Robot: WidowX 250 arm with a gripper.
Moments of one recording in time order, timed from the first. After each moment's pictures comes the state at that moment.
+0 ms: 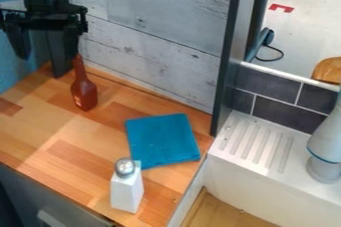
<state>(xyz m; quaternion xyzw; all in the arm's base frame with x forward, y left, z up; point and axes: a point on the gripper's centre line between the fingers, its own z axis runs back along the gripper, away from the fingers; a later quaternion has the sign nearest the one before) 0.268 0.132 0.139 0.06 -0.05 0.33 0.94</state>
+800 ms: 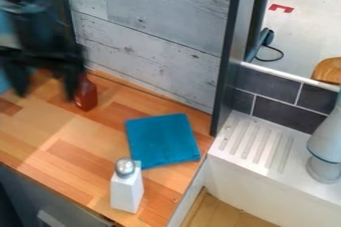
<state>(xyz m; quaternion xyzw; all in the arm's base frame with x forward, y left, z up) 0.214 0.095 0.131 0.03 -0.06 0.25 0.97</state>
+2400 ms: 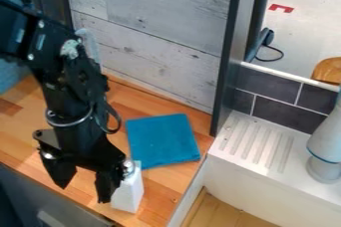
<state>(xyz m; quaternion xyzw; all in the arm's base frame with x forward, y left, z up) 0.191 0.006 0.053 -0.01 -0.04 0.09 0.99</state>
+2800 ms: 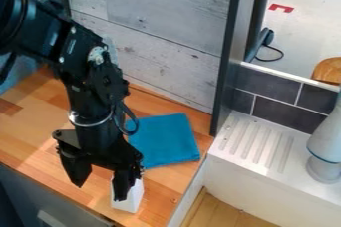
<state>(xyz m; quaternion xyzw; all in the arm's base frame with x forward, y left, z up) 0.207 0.000 0.042 0.00 -0.03 0.10 0.99</state>
